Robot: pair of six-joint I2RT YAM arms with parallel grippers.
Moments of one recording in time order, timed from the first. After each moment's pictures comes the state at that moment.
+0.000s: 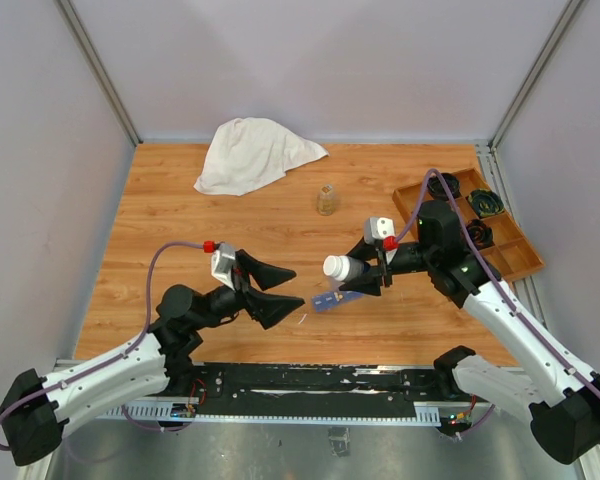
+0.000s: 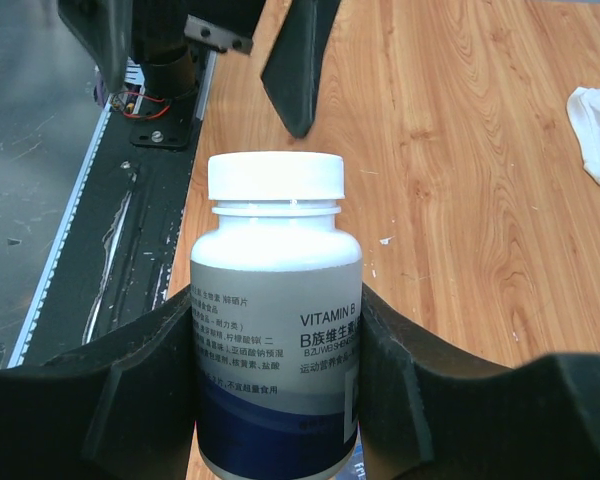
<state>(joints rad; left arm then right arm) -0.87 0.65 0.21 0.69 0.31 -0.53 0.49 0.96 0.84 -0.33 -1.07 -0.47</state>
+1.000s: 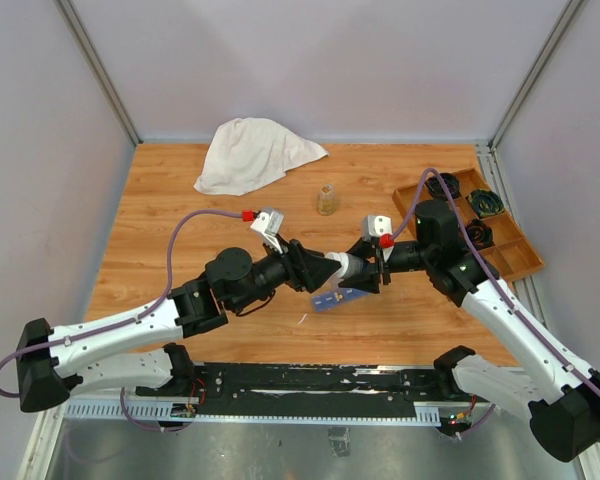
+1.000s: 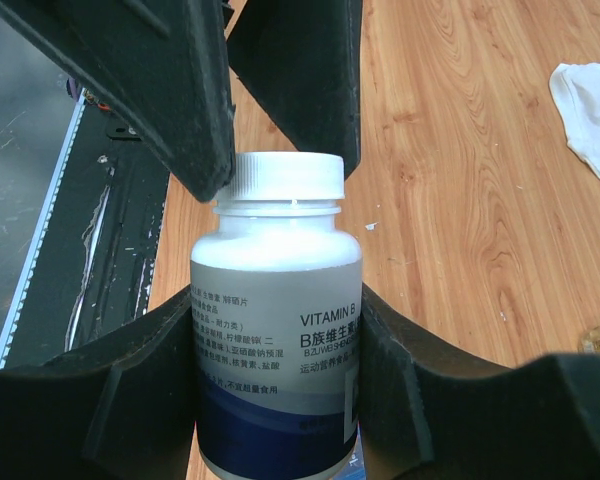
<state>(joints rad) -1.11 0.97 0.74 0.22 -0.21 -0.68 0.49 0.97 0.84 -0.33 -1.01 -0.47</state>
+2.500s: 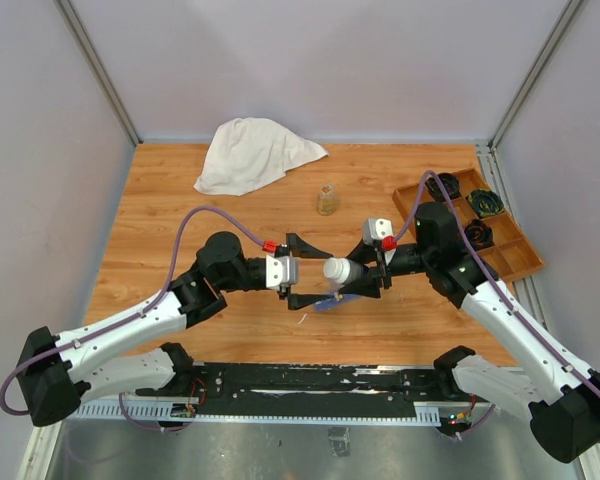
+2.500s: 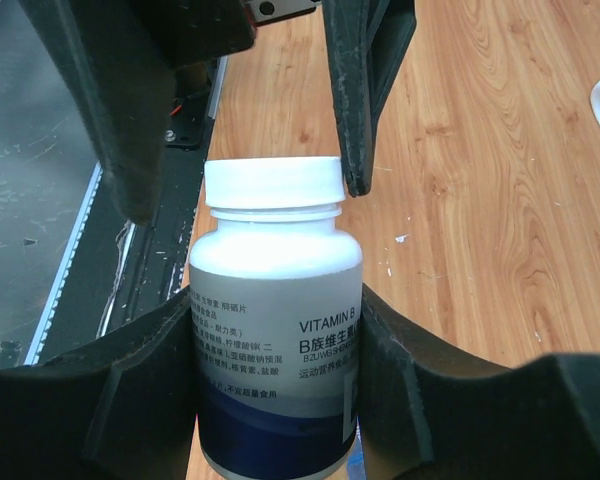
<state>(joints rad) -0.91 1.00 0.69 0.31 0.62 0.31 0.49 0.96 0.82 -0.32 -1.08 -0.45</state>
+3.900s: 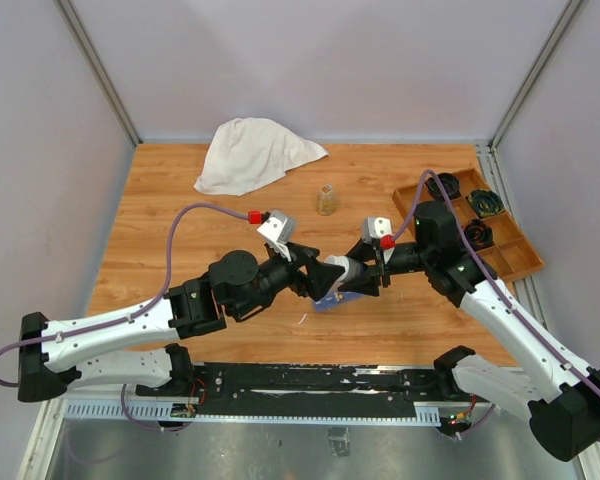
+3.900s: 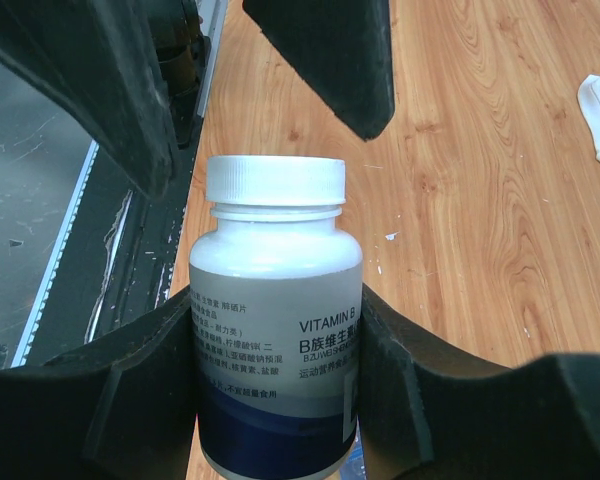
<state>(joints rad) -1.21 0.98 0.85 0.08 -0.36 -0.46 0.49 0.97 0.82 -0.30 -1.06 -0.45</state>
